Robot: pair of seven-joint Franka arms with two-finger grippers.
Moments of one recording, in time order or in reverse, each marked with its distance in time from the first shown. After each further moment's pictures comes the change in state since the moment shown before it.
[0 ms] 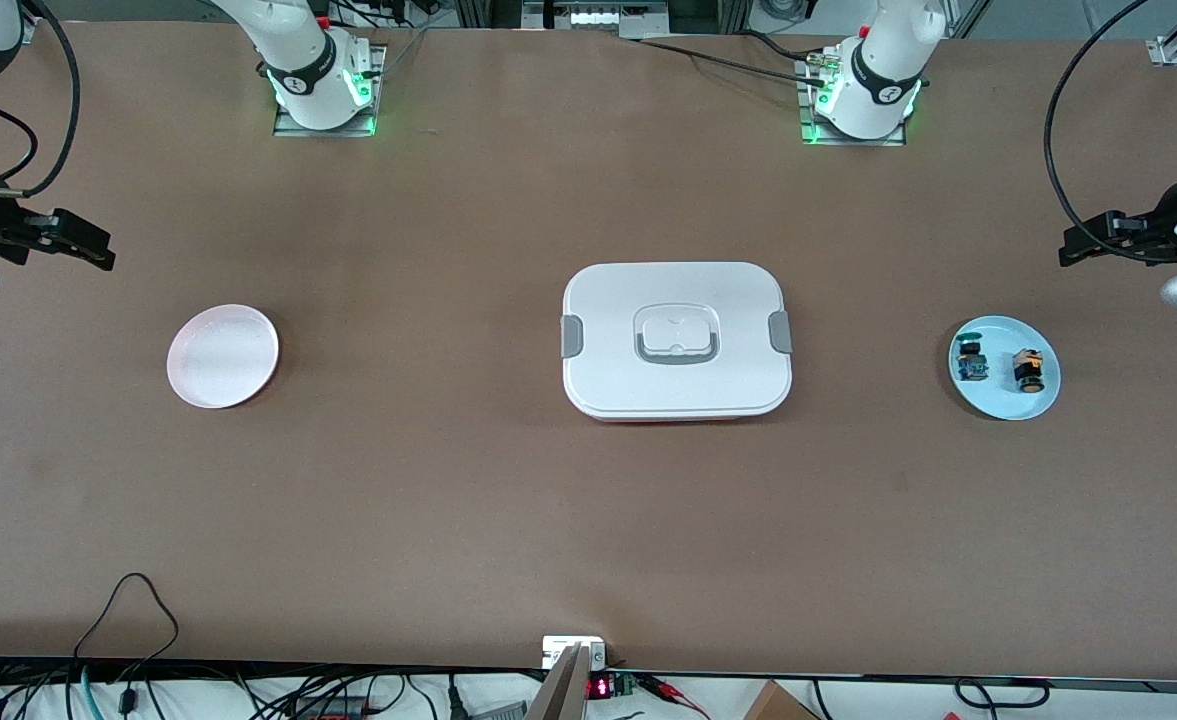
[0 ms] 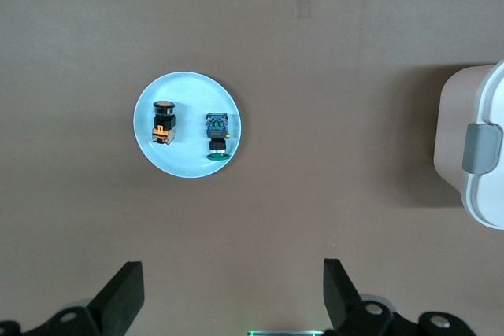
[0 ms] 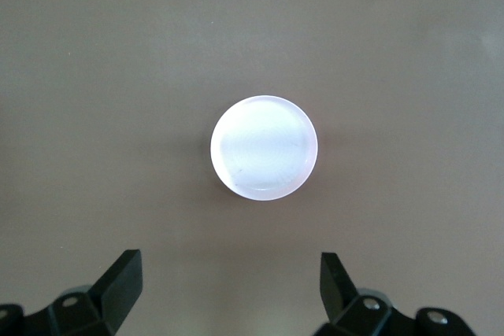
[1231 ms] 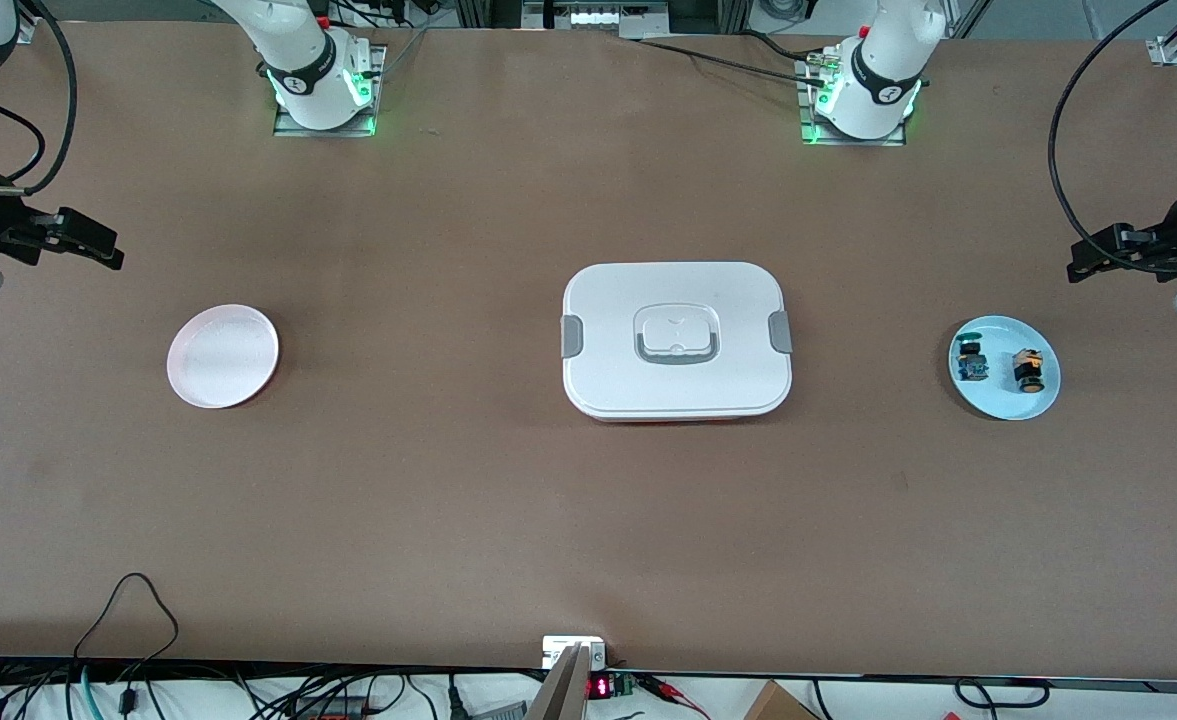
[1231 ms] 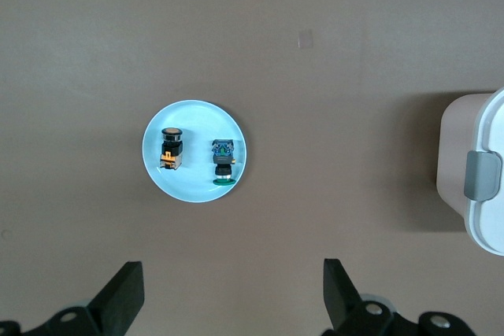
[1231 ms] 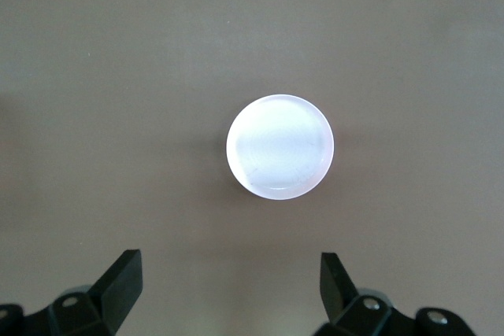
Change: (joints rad) left arm -0.002 0.015 -0.001 0.020 0.007 0.057 0.000; right arm 0.000 0.000 0.000 0.002 0.041 -0.005 -0.001
